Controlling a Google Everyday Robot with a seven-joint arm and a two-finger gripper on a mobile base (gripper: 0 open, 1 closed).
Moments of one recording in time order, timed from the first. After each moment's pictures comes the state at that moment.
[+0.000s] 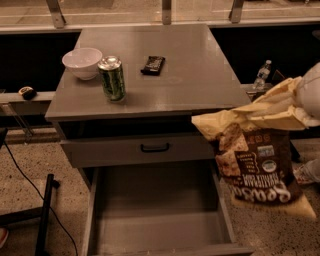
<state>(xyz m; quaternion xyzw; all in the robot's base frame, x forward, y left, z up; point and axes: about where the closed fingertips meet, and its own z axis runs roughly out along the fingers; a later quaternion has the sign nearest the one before) 0.435 -0.186 0.957 -0.59 0.71 0.08 0.37</state>
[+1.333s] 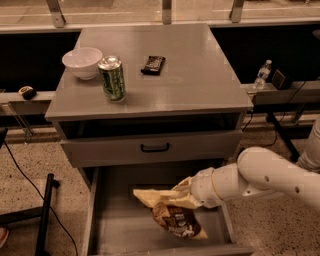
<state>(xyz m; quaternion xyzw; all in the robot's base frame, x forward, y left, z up) 0.438 -0.052 0.638 -0.56 0.72 0.27 0.31</state>
